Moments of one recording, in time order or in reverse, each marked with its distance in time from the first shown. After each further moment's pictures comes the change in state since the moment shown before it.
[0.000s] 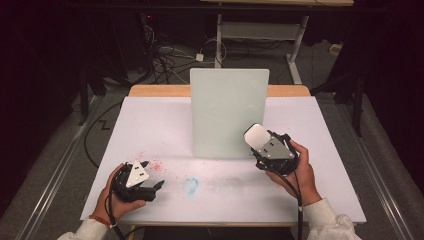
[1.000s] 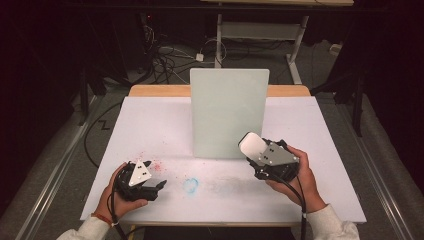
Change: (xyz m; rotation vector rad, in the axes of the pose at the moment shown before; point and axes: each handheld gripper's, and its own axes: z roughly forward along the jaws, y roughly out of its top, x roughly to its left) left arm 0.000 0.003 0.005 0.002 -0.019 0.016; right arm 0.007 0.006 -0.019 -0.021 0.162 0.011
